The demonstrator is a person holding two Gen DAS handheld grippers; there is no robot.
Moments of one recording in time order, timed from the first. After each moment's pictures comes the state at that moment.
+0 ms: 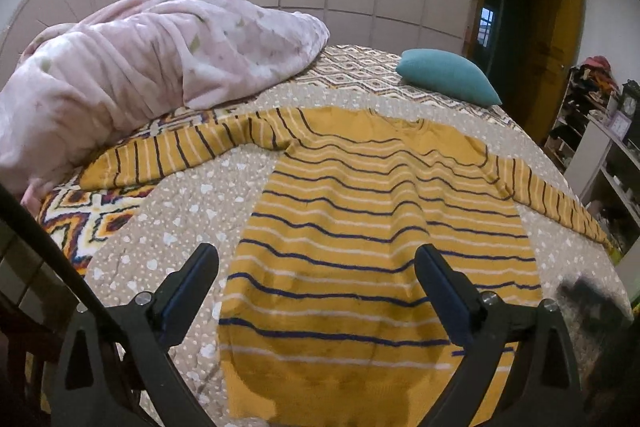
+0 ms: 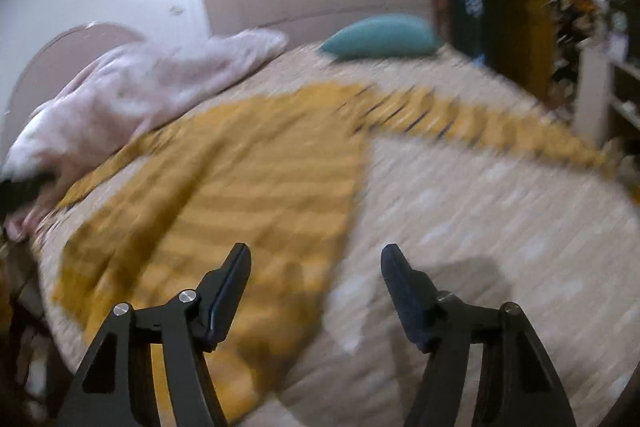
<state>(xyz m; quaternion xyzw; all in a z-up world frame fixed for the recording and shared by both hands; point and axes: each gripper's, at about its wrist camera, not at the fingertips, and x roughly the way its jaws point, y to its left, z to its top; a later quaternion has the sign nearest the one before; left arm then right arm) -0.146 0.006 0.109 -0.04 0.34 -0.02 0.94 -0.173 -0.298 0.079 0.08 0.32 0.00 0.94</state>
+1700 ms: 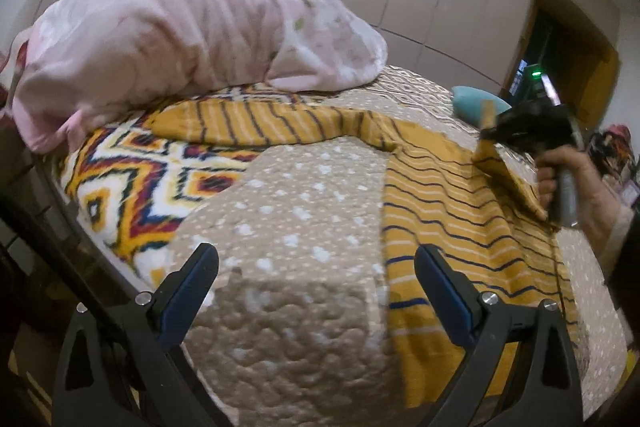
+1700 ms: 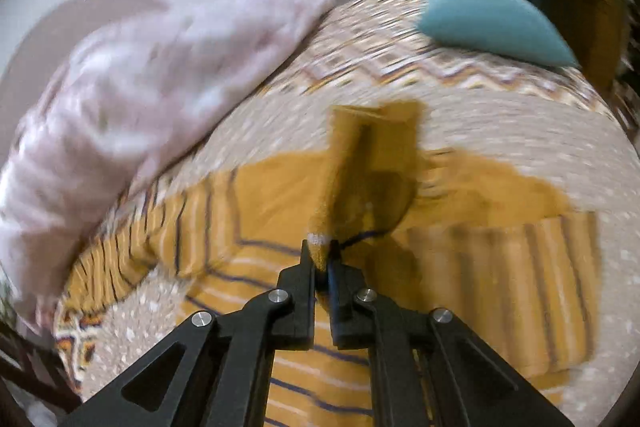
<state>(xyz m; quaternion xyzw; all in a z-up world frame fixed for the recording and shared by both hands) -0.173 0.157 0.064 -0.15 0.31 0.03 0.94 0.143 -0.117 0.124 0.06 0.44 0.09 0.89</state>
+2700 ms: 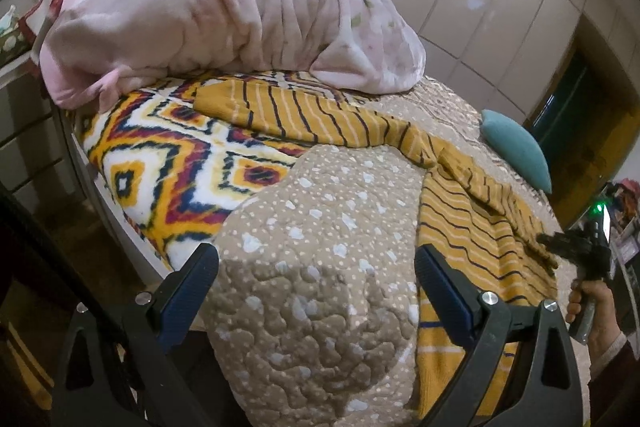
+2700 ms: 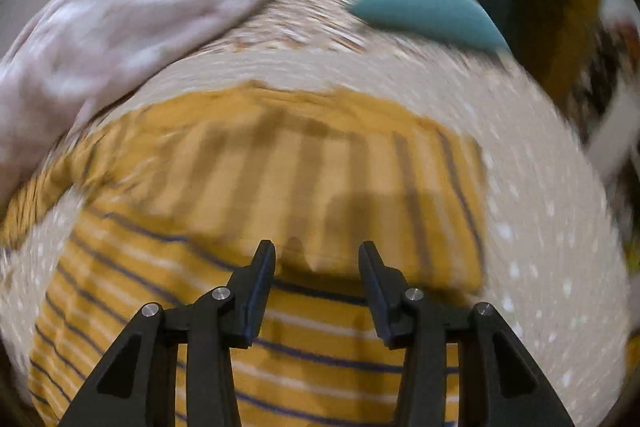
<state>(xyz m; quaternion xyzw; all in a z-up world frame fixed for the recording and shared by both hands) -0.166 0.197 0.066 -0.22 0.33 0.07 0.92 0.056 -0.242 0.085 0.04 0.46 -0.01 0.89</state>
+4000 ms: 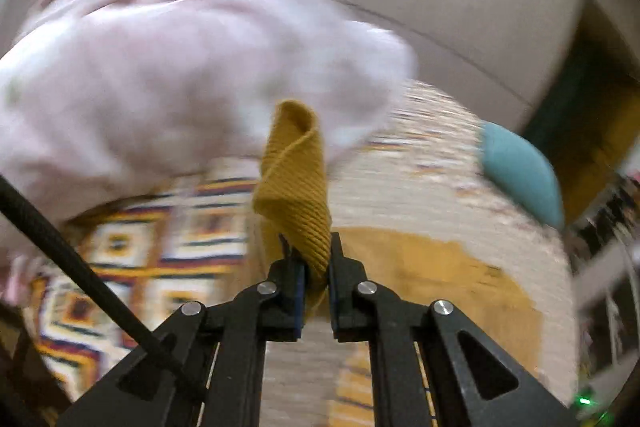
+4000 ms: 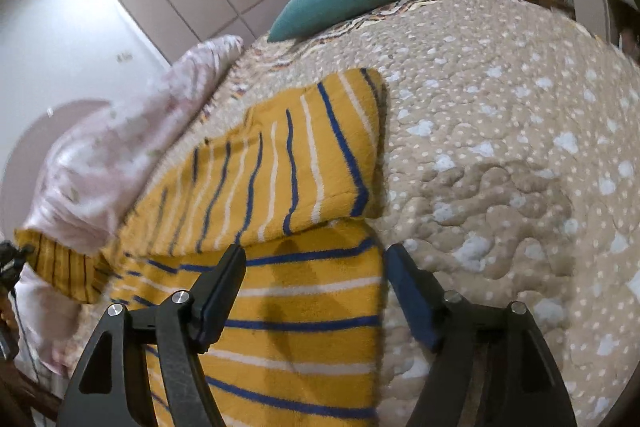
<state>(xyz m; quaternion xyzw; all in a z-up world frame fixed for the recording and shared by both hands) 0.097 0.130 0.203 -0.17 0.35 0.02 0.92 -0.016 -0.349 0.040 0.27 0.36 0.01 0.89</state>
